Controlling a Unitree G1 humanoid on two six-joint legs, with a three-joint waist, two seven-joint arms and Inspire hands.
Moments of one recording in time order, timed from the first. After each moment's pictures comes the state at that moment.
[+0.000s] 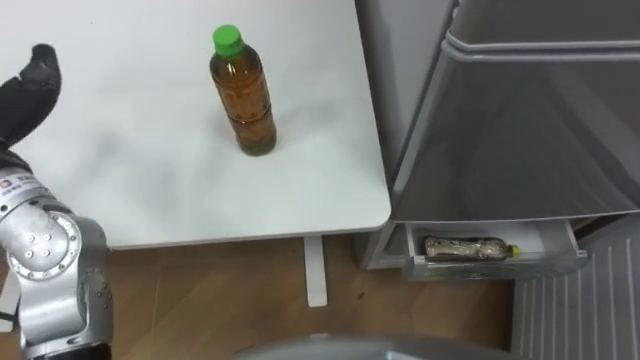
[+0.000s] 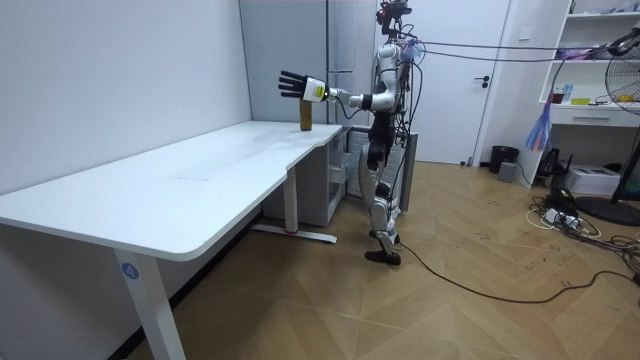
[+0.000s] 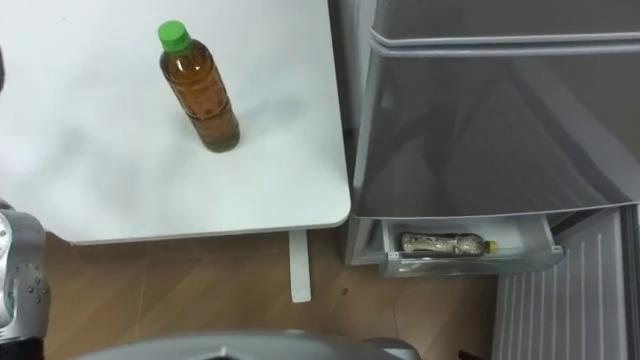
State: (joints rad) left arm 0.20 0.23 0.26 -0.19 -0.26 -0.20 0.54; right arm 0.15 -0.26 -0.14 1.34 0.14 -0.02 0.16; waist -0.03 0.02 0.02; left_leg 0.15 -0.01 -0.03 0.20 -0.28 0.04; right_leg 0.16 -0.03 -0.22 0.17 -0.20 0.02
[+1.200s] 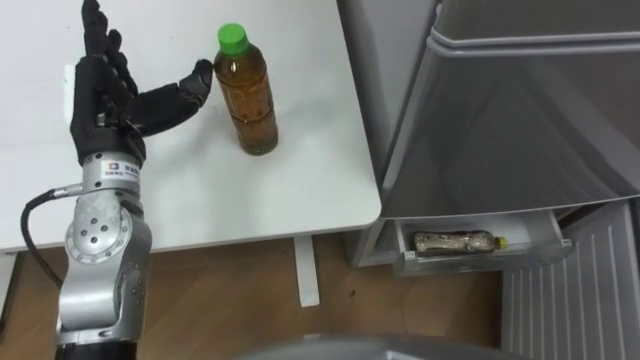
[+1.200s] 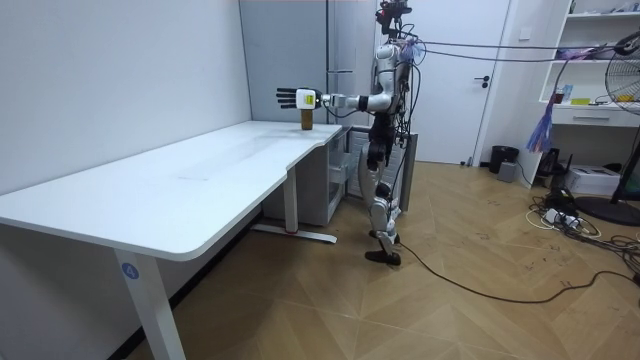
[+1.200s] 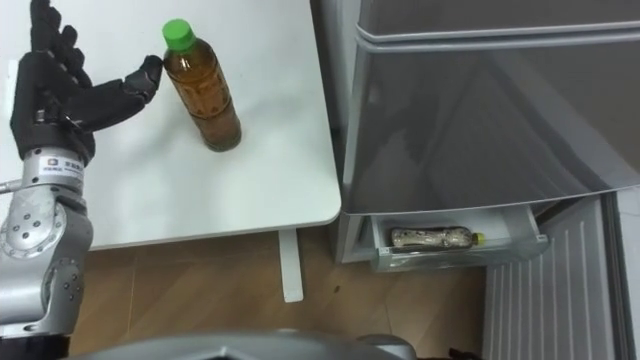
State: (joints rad) left arm 0.19 0.22 0.11 -0.19 -0.24 0.00 0.12; right arm 0.11 -0.26 -0.13 1.36 0.11 0.02 0.19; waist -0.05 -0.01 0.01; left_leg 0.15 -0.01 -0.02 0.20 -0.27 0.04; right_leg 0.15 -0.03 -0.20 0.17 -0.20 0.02
